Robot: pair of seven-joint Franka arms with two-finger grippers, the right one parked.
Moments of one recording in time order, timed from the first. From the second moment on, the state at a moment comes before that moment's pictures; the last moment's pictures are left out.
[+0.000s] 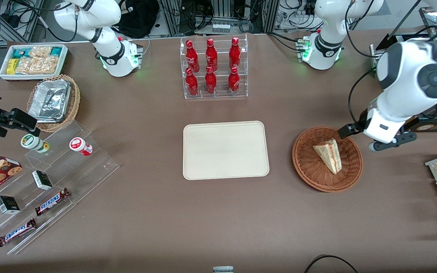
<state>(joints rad) 0.07 0.02 -0.20 -2.06 0.00 2.01 -0.45</state>
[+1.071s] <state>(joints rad) 0.07 0.19 -0.20 -2.25 -0.01 2.42 -0.54</state>
